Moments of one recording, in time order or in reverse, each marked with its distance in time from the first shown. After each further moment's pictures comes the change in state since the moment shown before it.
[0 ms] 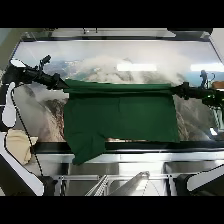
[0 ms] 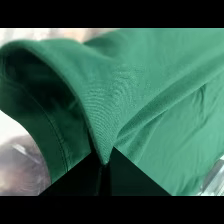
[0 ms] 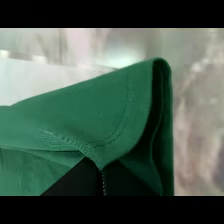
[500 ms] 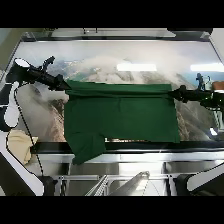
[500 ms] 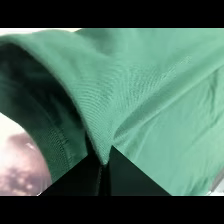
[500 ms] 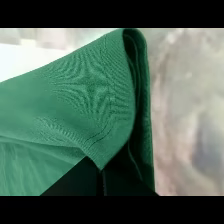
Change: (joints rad) left arm -0.035 -0.001 0.000 0.056 0.016 -0.024; right arm 0.008 -0.032 0.002 -0.061 0.005 0.023
